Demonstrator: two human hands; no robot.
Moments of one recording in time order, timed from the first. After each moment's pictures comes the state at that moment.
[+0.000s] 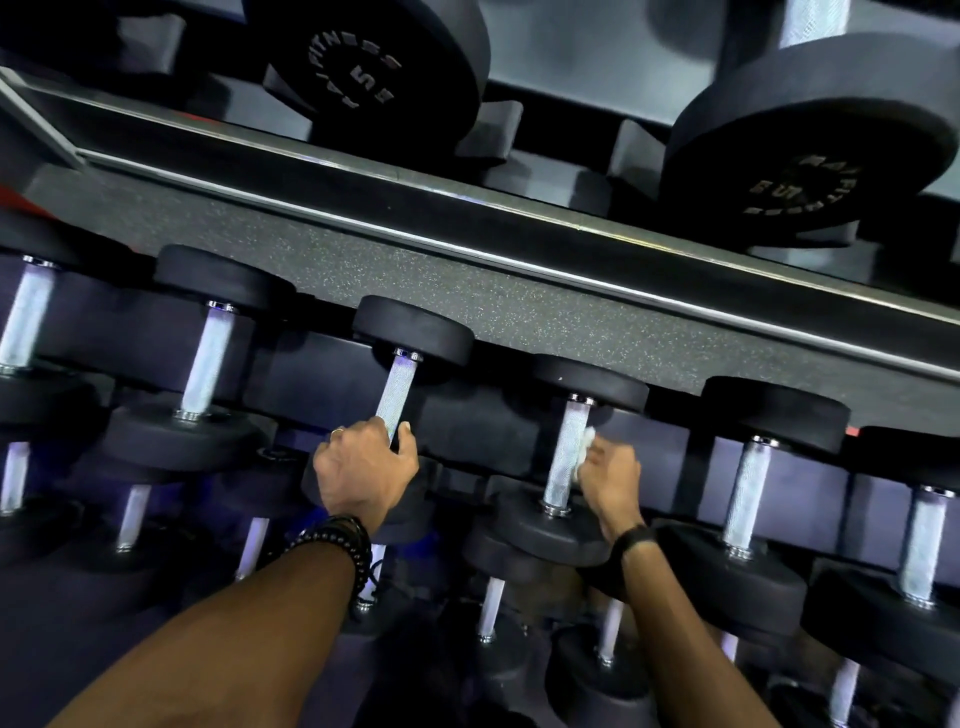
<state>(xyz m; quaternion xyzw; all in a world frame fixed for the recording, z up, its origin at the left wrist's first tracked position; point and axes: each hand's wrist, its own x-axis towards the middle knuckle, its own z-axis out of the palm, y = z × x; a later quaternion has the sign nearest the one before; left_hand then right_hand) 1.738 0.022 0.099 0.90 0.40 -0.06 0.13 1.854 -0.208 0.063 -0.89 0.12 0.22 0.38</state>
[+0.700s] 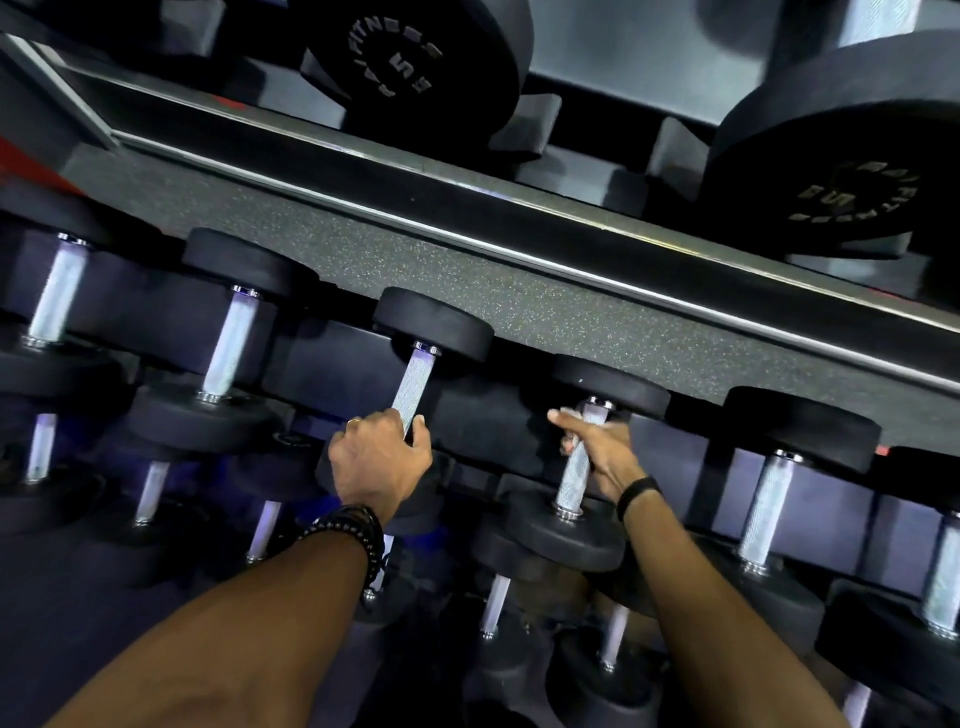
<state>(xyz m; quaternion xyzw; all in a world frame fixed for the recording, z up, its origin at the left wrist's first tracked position) 1.738 0.023 0.100 0.90 0.41 -0.06 0.11 1.891 -0.171 0.066 -0.69 0.21 0.35 0.60</state>
